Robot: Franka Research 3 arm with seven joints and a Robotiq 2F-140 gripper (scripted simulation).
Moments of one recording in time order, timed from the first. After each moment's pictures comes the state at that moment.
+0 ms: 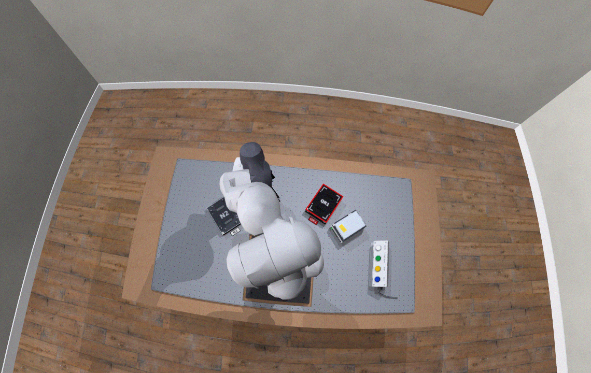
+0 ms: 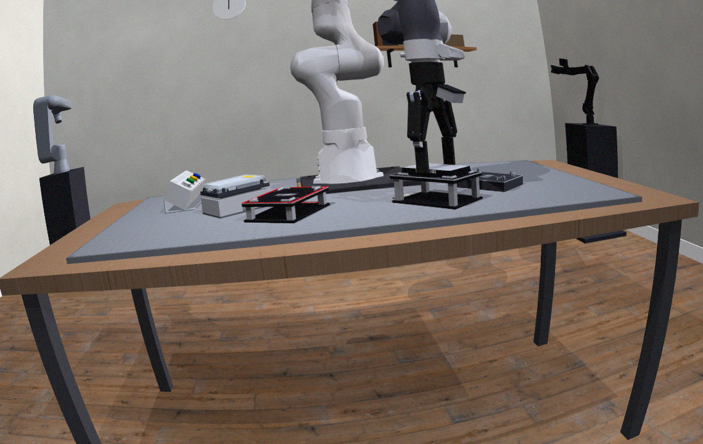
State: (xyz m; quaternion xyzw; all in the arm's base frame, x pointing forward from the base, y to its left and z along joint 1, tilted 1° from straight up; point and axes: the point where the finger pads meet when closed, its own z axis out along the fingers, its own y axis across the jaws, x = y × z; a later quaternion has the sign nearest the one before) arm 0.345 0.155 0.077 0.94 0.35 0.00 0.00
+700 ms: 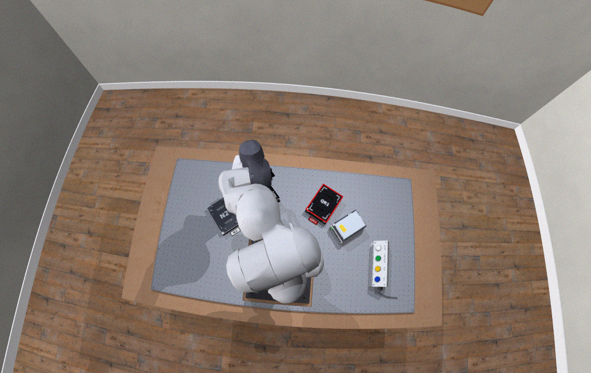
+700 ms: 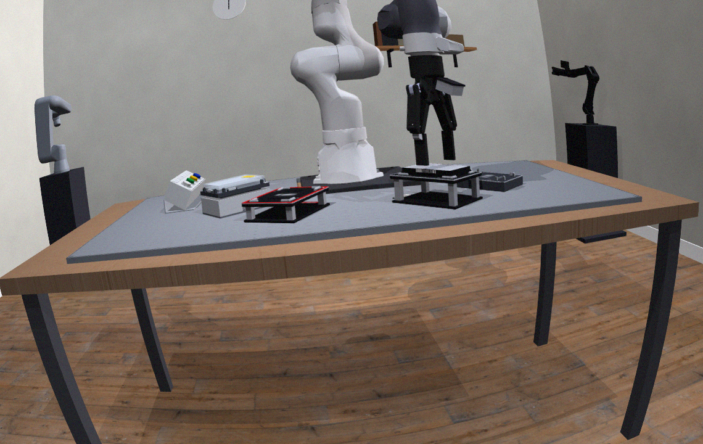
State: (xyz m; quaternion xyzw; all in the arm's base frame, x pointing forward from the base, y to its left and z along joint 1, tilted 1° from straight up) arm 0.348 0.155 0.092 0.94 0.34 0.00 0.01
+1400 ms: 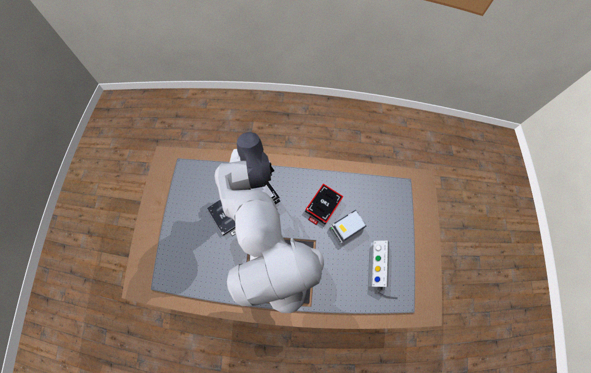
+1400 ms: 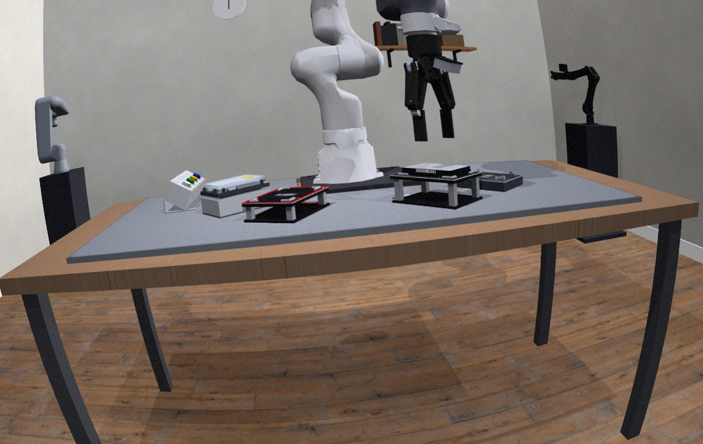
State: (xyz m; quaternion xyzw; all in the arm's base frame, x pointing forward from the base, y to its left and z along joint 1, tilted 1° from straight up) arm 0.351 0.157 0.142 0.94 0.34 0.00 0.01
